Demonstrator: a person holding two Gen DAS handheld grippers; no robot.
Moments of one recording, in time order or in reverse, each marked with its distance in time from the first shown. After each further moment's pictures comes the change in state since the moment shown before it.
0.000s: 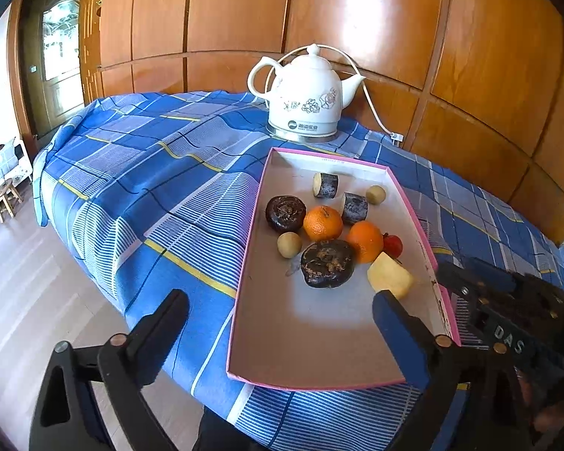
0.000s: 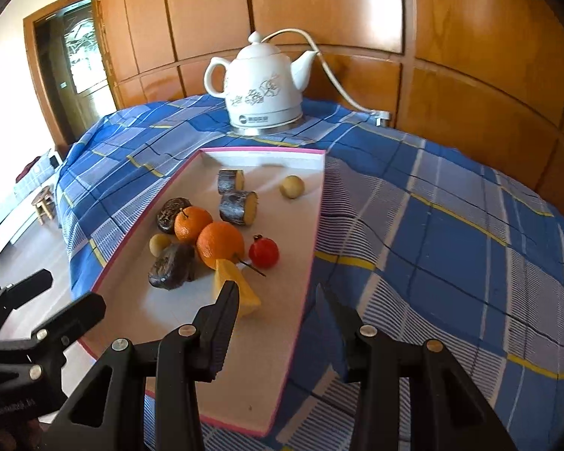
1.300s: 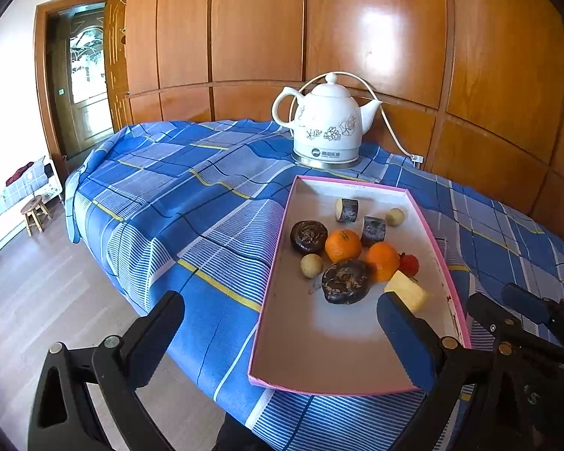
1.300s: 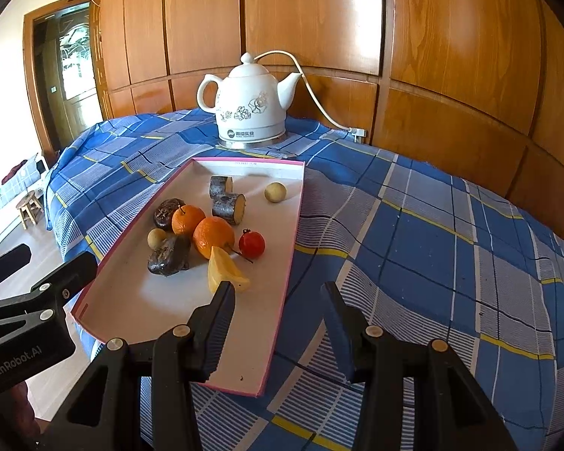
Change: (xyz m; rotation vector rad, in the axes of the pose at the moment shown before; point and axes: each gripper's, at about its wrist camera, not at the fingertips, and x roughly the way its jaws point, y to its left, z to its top) left arm -0.020 -0.006 -0.005 0.009 -0.113 0.122; right arm -0.029 0.008 -0.019 -0.018 -0.073 -0.078
